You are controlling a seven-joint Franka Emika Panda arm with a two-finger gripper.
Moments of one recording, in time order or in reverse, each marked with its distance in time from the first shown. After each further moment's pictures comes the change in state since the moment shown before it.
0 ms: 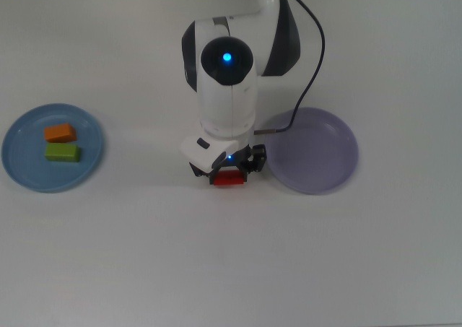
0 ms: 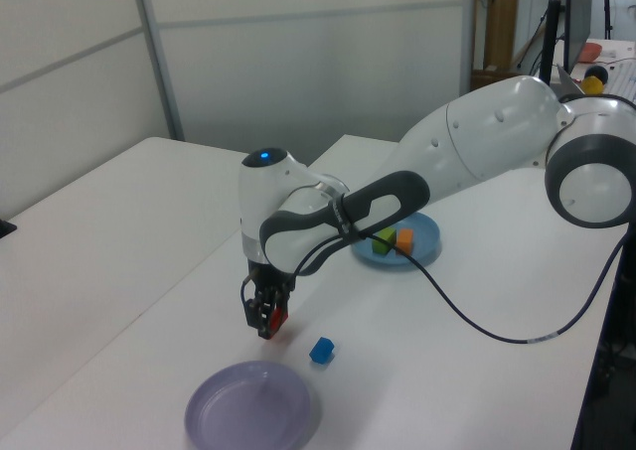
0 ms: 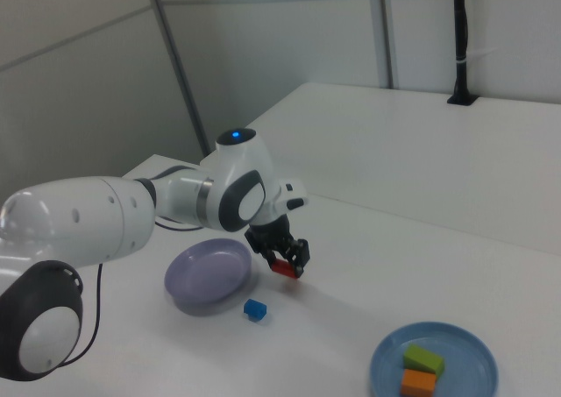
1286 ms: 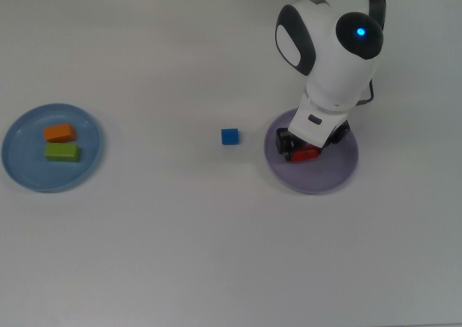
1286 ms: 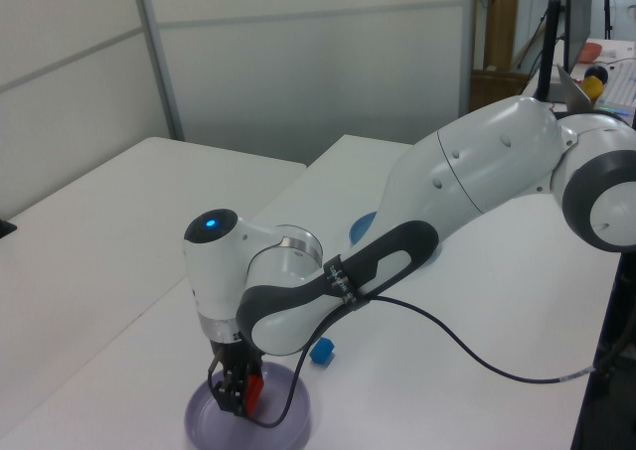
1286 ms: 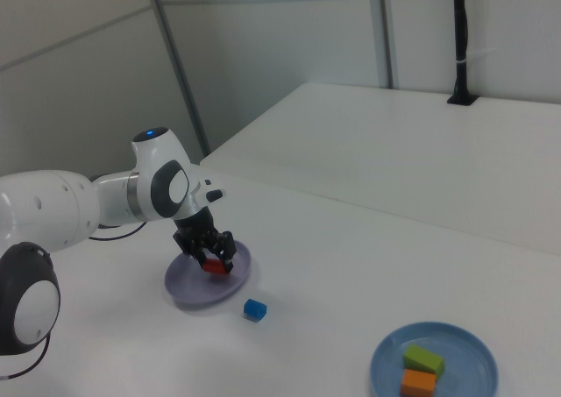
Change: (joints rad) arm 0.174 0.000 0.100 -0.014 -0.161 -0.071 0.185
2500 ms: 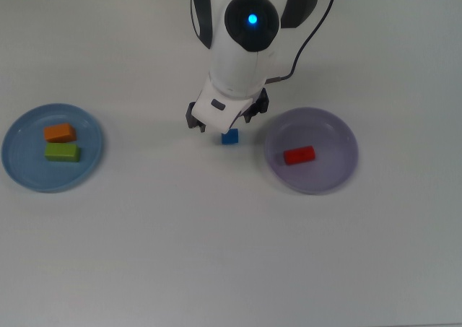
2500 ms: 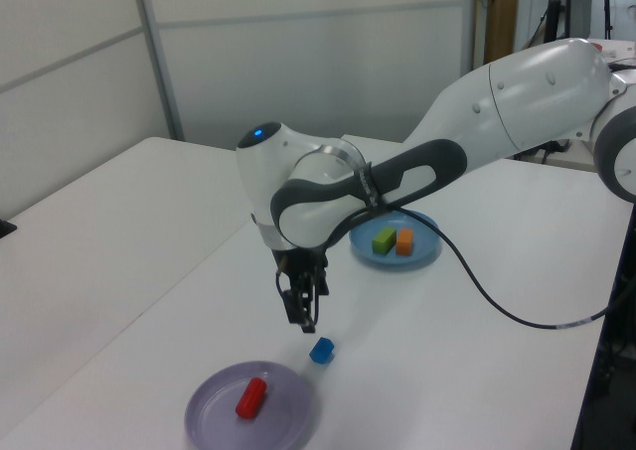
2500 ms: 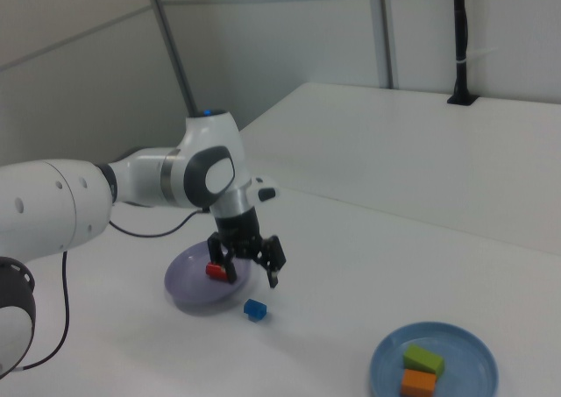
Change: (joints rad) arm -0.208 -0.163 -0.023 -0.091 0.072 -0.246 -0.297
